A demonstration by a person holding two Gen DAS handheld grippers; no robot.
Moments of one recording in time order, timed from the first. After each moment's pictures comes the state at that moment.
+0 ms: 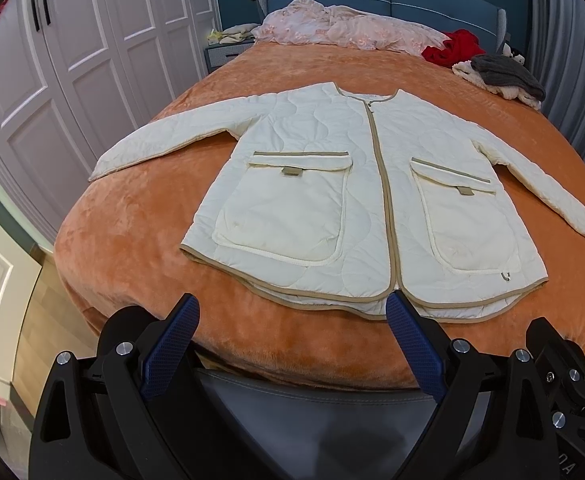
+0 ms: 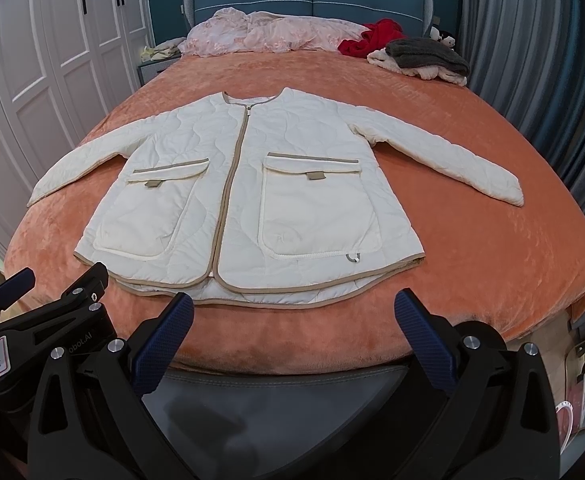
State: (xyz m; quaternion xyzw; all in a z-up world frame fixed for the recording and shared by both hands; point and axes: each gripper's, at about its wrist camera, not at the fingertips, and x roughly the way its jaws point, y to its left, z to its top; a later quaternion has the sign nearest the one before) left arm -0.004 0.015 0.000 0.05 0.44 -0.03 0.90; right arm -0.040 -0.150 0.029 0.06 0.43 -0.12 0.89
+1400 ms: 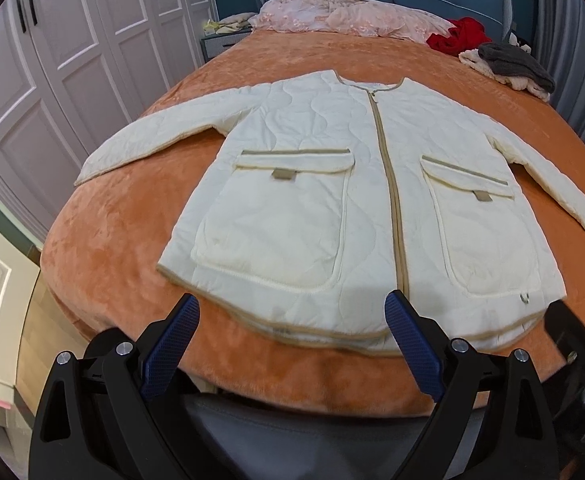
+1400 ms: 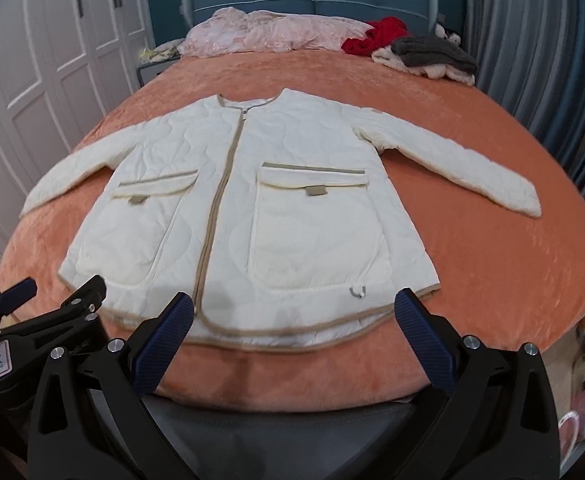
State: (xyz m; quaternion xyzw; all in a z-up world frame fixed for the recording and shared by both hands) left arm 0.050 -0.007 -0.018 0.06 0.46 -0.02 0.89; right arm 0.014 -0.195 0.008 0.09 0.43 -0.11 0.89
